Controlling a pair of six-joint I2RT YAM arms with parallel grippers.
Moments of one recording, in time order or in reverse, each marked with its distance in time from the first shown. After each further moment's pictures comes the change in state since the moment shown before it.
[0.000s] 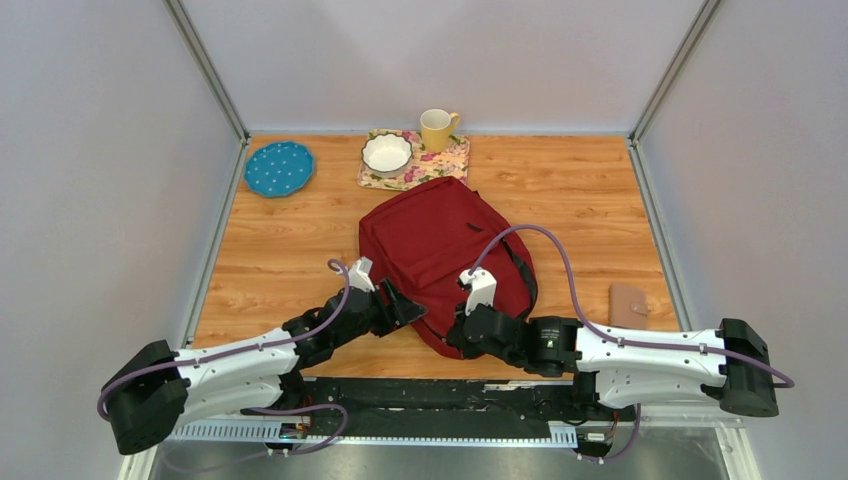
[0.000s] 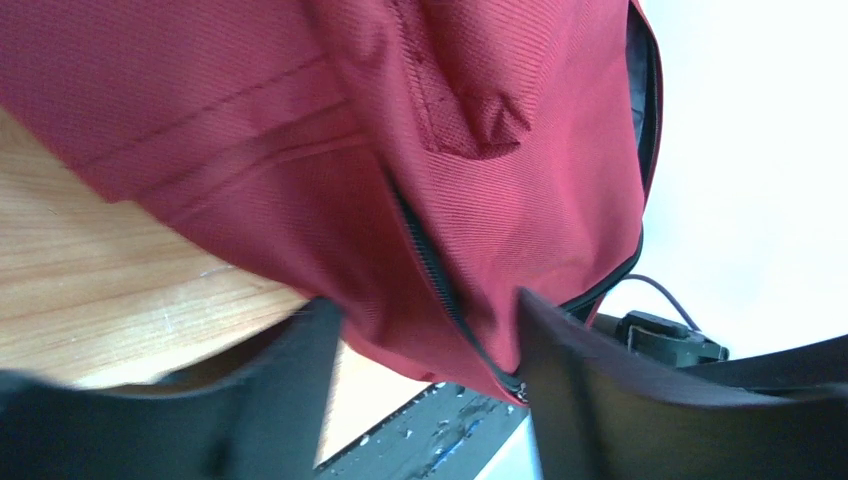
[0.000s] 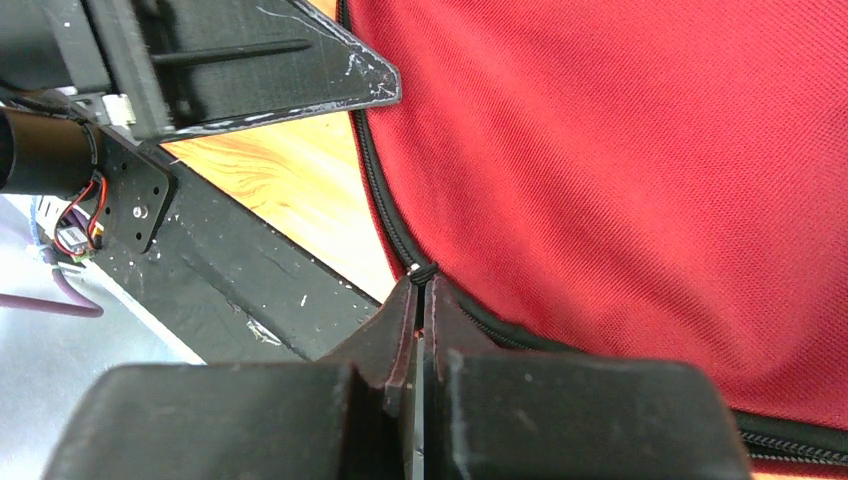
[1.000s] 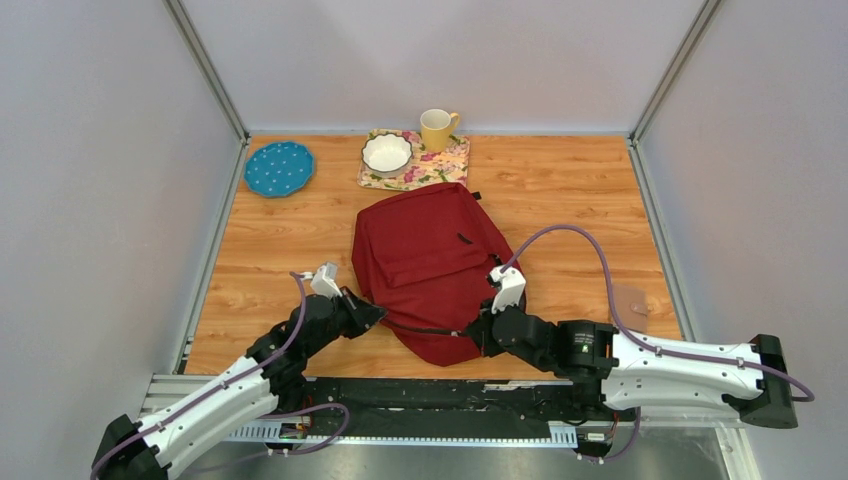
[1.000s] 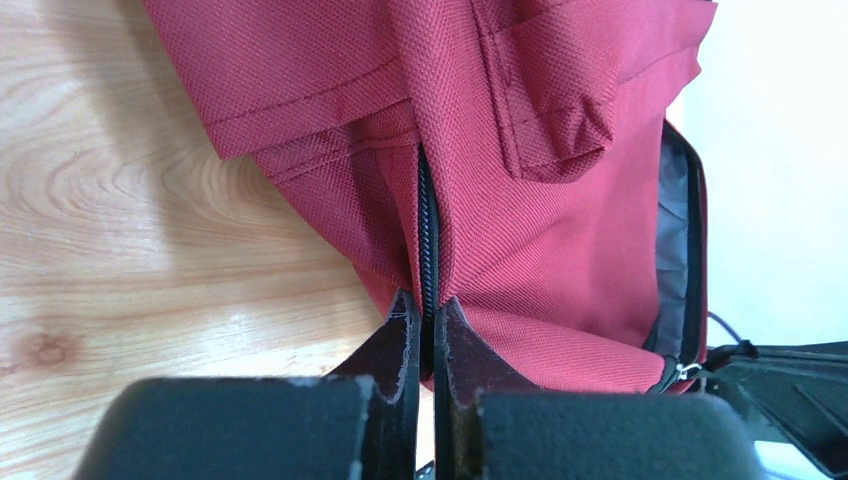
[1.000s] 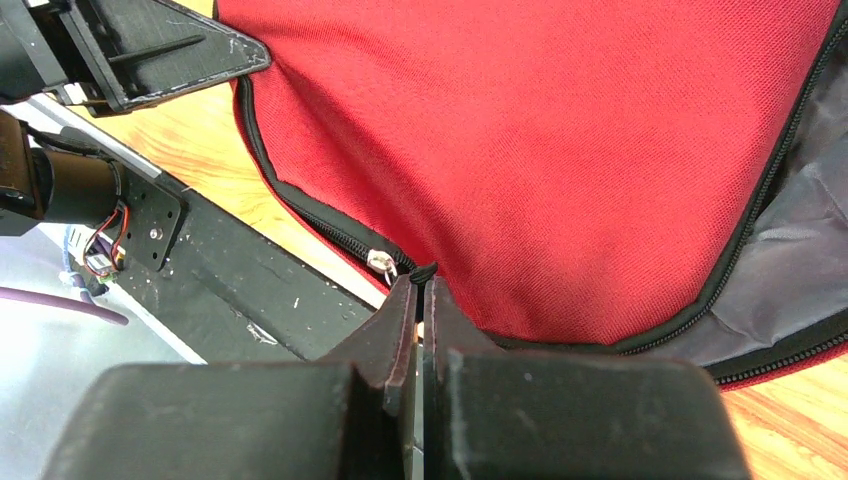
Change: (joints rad) left arm 0.213 -0.440 -0.121 -0.303 0.029 0.169; right arm 0.000 -0.214 -0.047 -0.110 0.074 0.031
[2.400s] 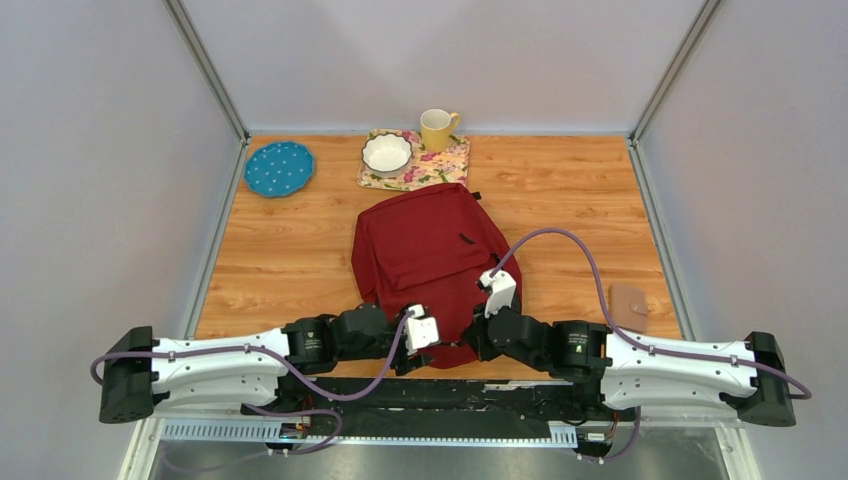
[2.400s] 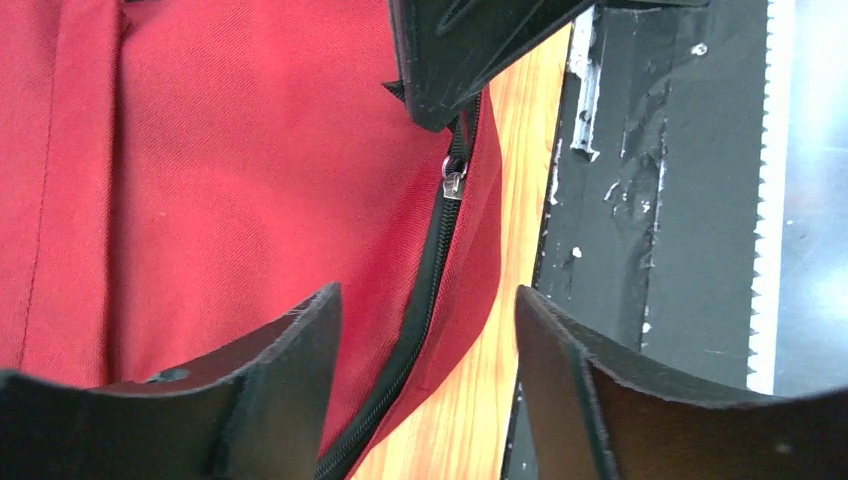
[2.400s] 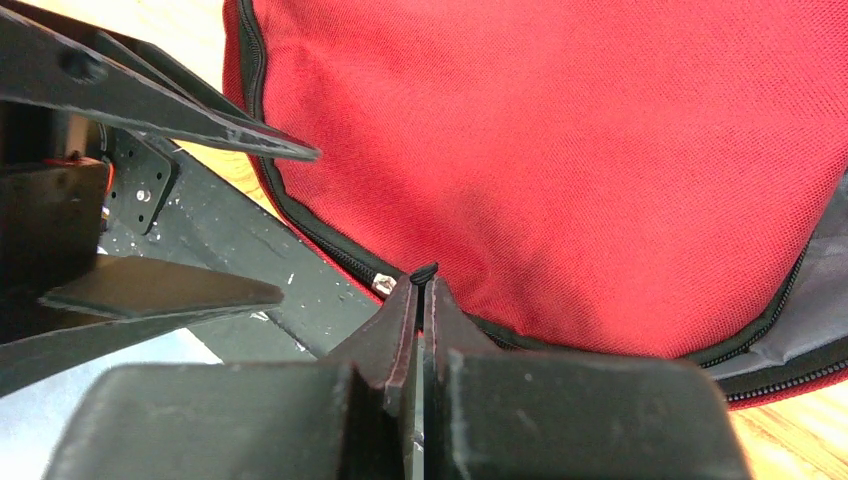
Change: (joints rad) left arm -0.542 0.376 0.340 0.036 0.114 1.181; right arm 0.003 0.035 -0.009 0.035 -0.063 -0.060
